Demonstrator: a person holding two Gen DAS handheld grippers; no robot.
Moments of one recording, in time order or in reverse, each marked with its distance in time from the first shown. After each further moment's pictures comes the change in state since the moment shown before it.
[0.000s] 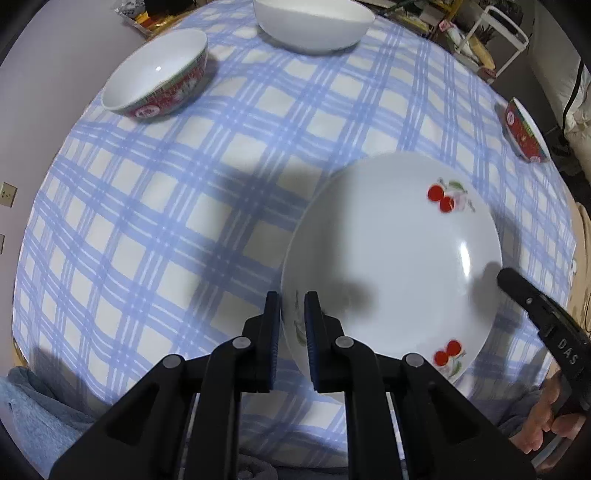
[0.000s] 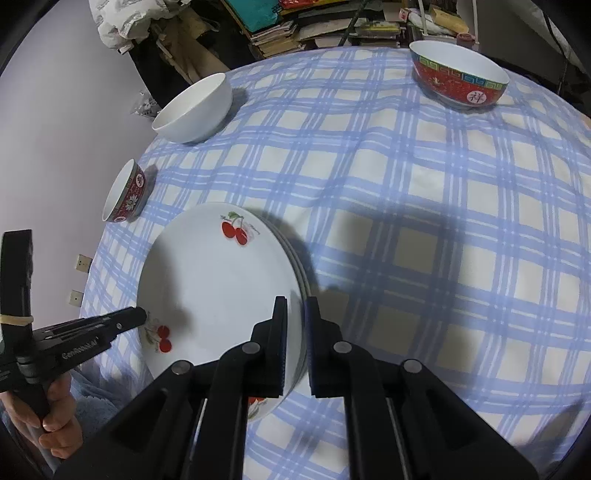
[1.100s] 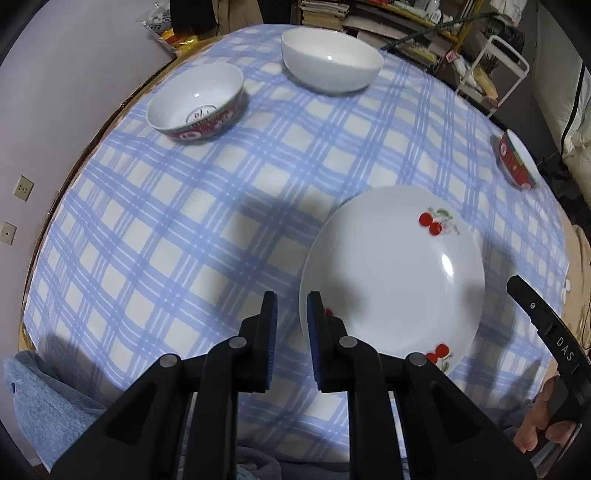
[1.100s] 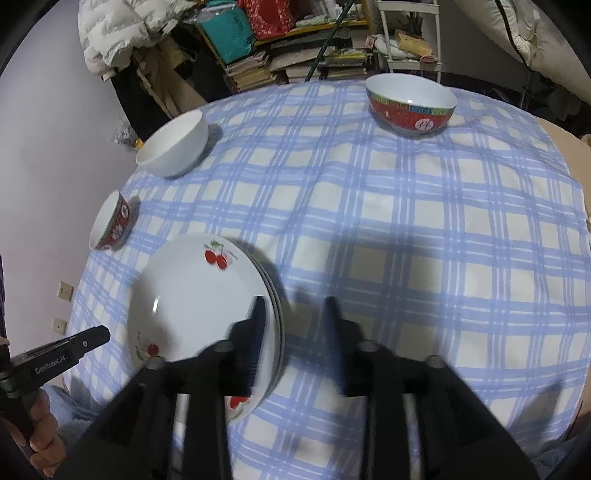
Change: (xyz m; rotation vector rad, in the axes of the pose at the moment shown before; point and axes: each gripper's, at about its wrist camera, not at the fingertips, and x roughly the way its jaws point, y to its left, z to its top) left arm -0.045 0.014 -0.008 -0.059 -0.125 0.008; right arm -0.035 -0.006 -0.003 0.055 -0.123 -0.102
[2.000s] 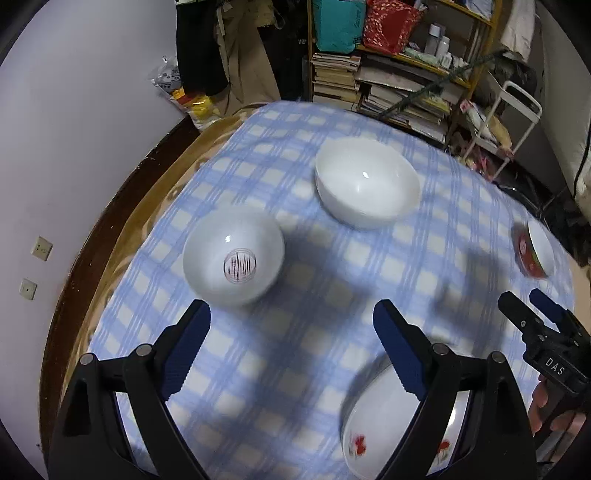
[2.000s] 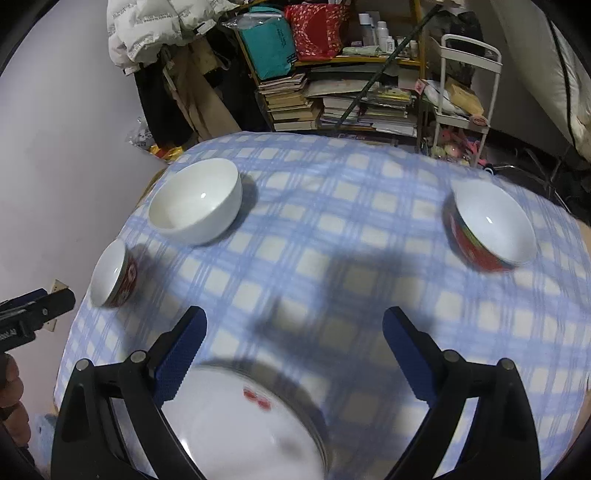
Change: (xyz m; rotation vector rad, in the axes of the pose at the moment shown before) left arm -0.024 0.028 0.143 0.035 -0.154 0.081; right arm 0.044 0.065 0.120 -0.153 -0.051 -0.006
